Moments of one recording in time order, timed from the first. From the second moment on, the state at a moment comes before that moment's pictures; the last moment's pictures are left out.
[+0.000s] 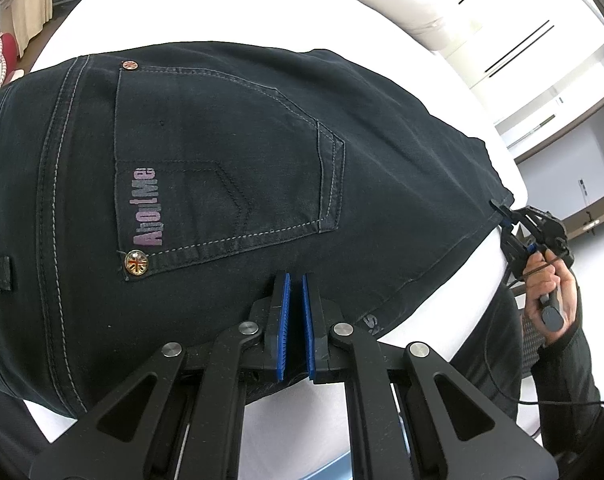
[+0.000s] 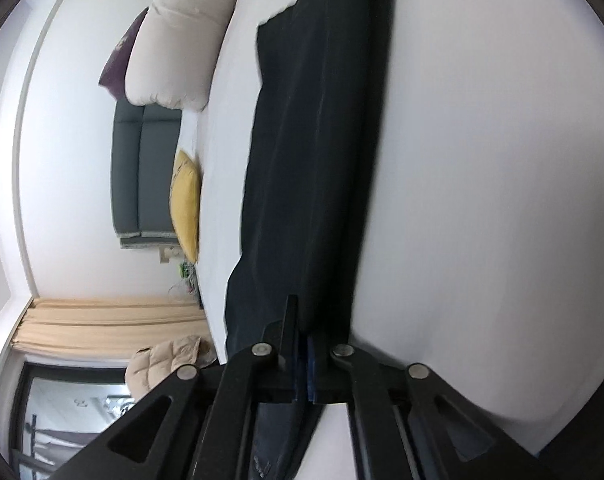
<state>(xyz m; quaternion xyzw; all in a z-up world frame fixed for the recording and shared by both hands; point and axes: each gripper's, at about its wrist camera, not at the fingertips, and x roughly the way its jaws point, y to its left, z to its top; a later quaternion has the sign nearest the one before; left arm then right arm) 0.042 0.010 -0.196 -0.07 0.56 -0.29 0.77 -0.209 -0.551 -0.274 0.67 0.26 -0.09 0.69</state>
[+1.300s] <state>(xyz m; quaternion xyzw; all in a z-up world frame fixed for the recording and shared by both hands) 0.209 -0.084 -0.220 -0.12 0.58 -0.32 0.74 -0.083 -0.655 -0.266 0.54 0.35 -0.14 0.75</state>
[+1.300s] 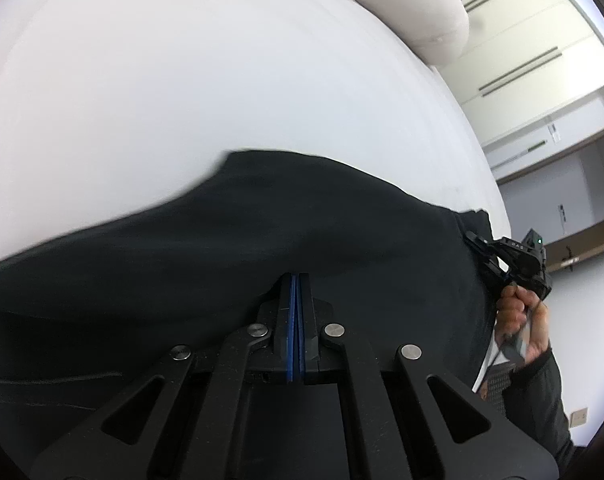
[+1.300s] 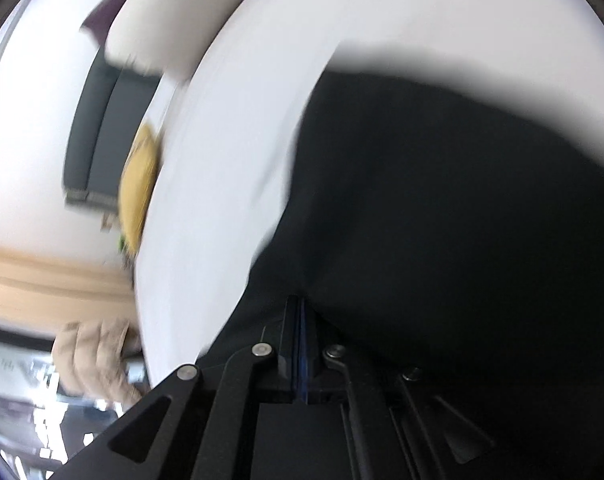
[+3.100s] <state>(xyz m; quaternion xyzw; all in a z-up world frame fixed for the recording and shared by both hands) 0.087 0.104 -0.156 -0.23 0.49 -0.27 0.79 -0.309 -0.593 -0.242 0.61 0.21 -0.18 0.74</state>
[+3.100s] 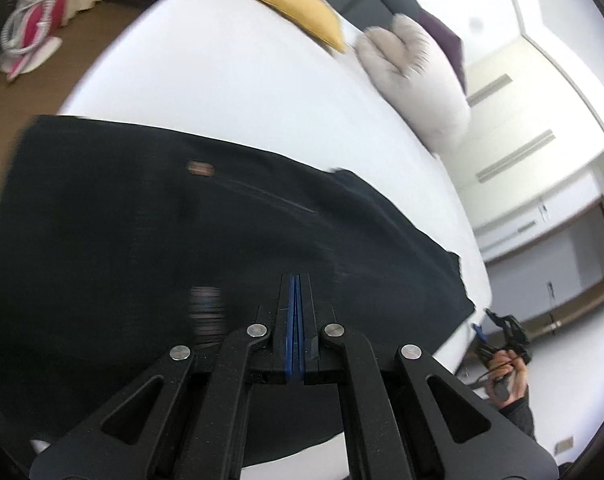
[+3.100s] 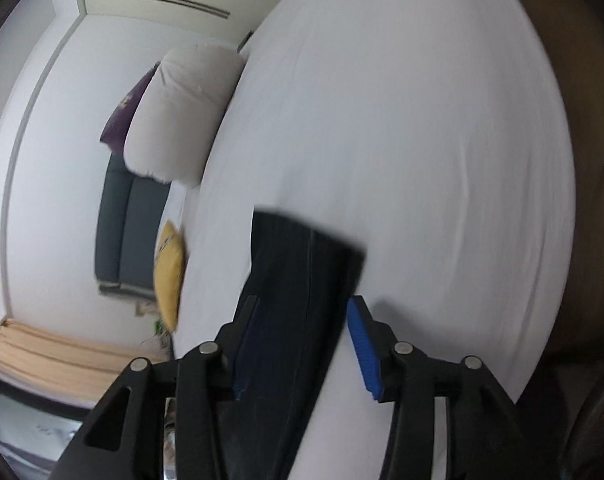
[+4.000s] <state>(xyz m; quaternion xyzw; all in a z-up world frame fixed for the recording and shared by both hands) 0.128 -0.042 -0.238 -0.23 0.56 -0.29 0.74 -0.204 -0.654 -0.257 0.65 0.21 -0.17 0.71</state>
